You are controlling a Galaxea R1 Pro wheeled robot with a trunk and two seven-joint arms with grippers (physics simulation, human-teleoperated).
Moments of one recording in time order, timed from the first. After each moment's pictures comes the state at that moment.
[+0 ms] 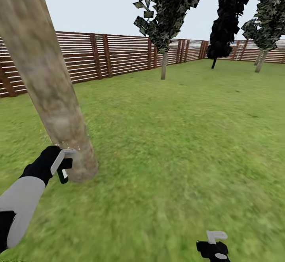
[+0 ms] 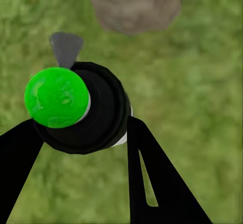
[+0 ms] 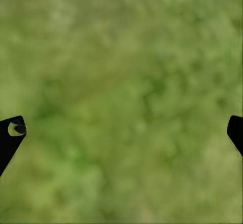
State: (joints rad) left arm -0.99 0.26 0.00 -0.61 0.16 0.93 0.20; right arm -0.48 -0.02 -0.54 -0.18 0.54 -0.13 -0.13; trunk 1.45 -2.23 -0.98
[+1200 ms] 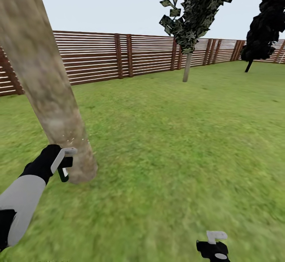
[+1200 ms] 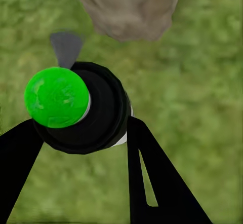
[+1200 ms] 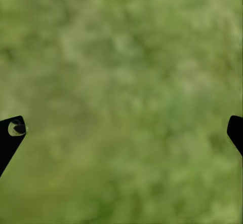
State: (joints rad) left arm -1.00 0.25 0.00 -0.61 0.17 0.93 0.20; right arm -0.48 -0.02 -0.54 -0.18 0.54 -0.13 -0.13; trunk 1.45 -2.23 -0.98
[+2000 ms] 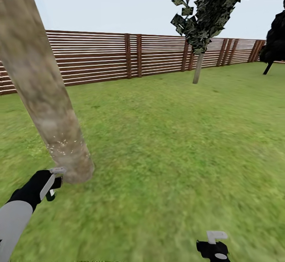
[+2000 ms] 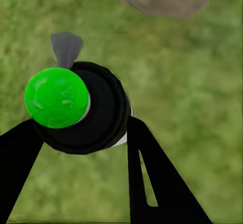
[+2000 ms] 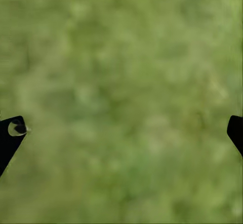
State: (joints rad) left arm -0.82 0.32 0.01 -0.56 0.18 0.70 0.22; right arm -0.48 -0.02 -0.54 -0.18 0.54 -0.13 -0.13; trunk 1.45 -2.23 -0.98
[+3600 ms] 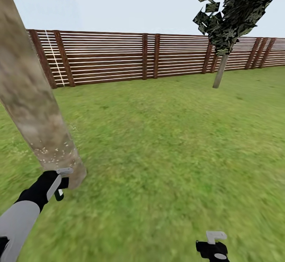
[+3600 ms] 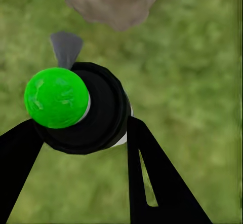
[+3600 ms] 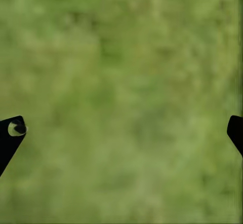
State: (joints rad) left arm -0.81 0.27 0.01 -0.56 0.19 0.69 0.20; right arm -0.48 -0.02 -0.54 -0.17 0.54 -0.13 -0.13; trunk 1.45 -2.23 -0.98
